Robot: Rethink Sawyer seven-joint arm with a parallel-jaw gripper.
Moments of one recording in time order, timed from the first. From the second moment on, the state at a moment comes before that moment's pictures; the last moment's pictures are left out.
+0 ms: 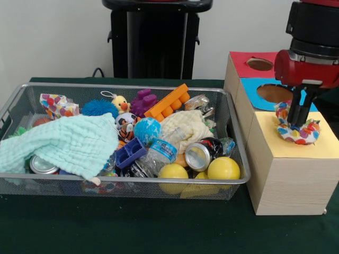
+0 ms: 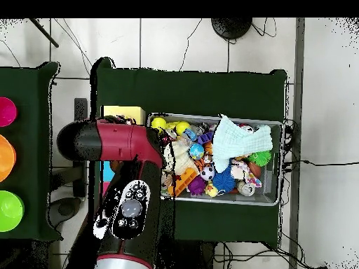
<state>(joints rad) 0.24 -0.50 -0.27 1.37 0.23 0.52 1.62</state>
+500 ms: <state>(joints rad) 0.24 -0.48 -0.26 1.39 0.23 0.44 1.62</state>
